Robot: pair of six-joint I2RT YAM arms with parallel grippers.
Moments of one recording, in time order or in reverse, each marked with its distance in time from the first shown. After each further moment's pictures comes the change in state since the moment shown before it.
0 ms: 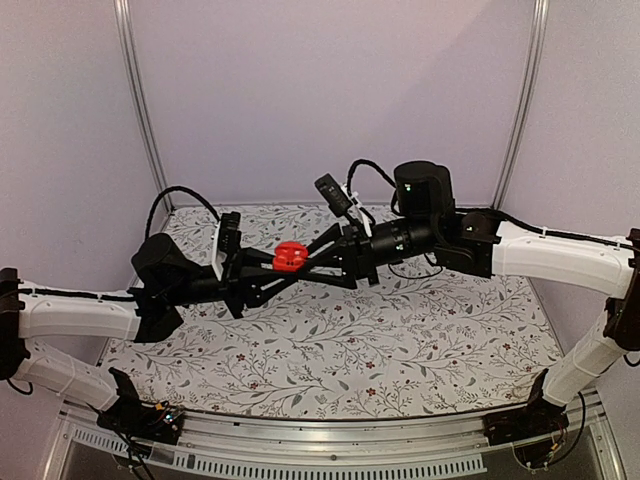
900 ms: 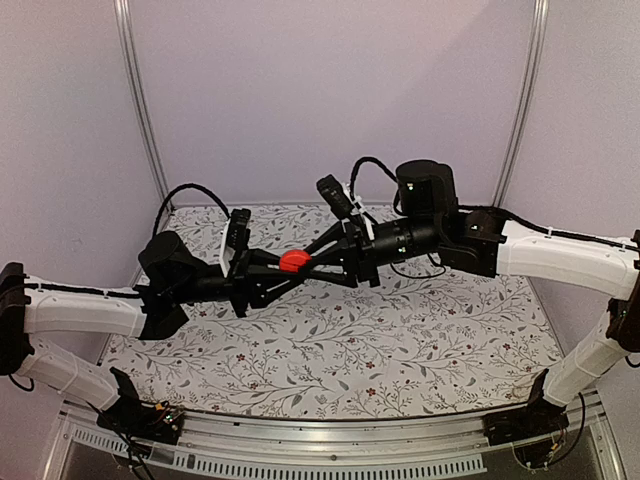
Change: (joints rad) left arm 0.003 0.043 0.028 0.000 0.024 -0.097; right arm 0.017 -0.021 0.002 -0.035 0.044 -0.146
